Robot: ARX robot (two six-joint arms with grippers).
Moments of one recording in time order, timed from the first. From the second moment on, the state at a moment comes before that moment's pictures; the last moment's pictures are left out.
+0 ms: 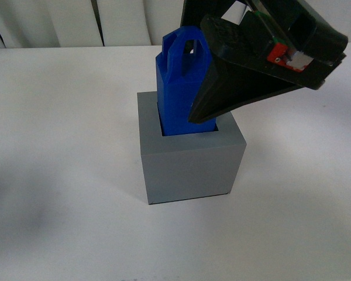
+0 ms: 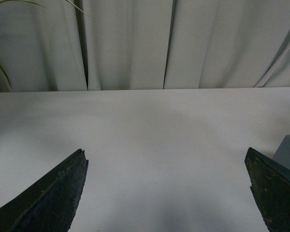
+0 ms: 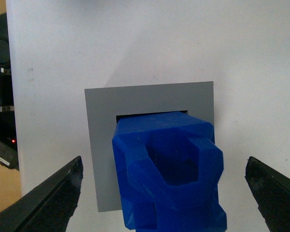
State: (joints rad) left arm 0.00 0.00 0.02 0.00 0.00 0.00; right arm 0.49 1.87 1.65 -1.02 -0.34 -1.16
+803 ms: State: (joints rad) left arm 0.00 0.00 0.02 0.00 0.00 0.00; right arm 0.04 1.38 1.15 -0.72 -0.94 -1.10
